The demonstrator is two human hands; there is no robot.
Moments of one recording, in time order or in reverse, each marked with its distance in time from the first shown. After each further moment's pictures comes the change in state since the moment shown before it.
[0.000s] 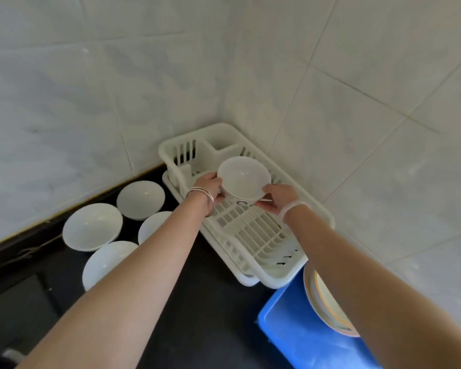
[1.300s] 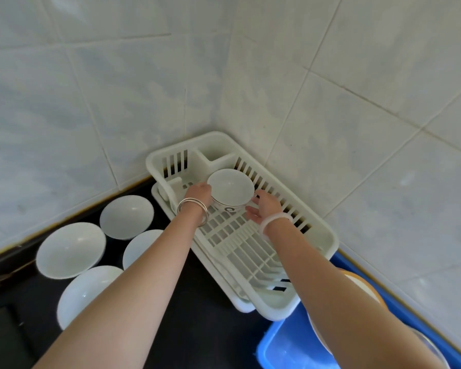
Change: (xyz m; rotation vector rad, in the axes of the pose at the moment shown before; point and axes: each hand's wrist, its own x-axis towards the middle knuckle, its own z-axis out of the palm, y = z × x) left_hand 0.060 -0.008 -0.005 0.259 0.190 0.038; right_hand 0.026 0.001 0.027 0.093 0.064 0.060
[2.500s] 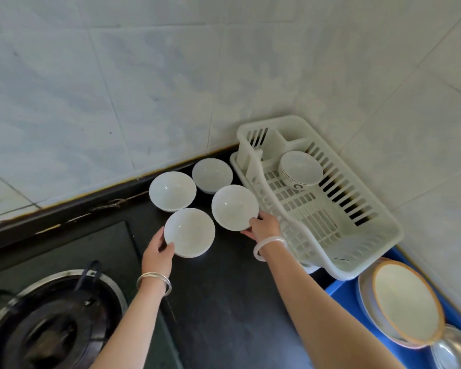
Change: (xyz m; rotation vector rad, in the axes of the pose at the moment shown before) left_hand -0.139 -0.189 -0.218 -0.149 0.385 -0.047; right_hand -0.094 0.149 0.093 -0.355 -0.121 -0.095
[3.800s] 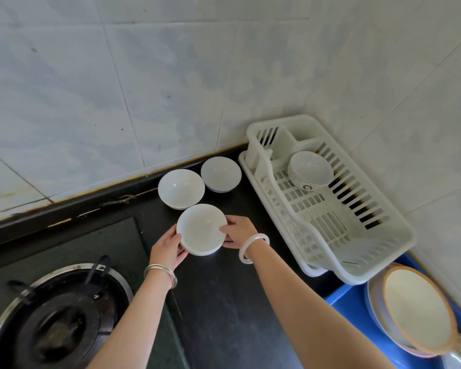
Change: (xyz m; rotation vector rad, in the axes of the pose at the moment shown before) left_hand -0.002 0.021 0.002 -0.392 -0.039 -0.305; right_hand -0.028 -0.006 0.043 -0.373 -0.360 0.083
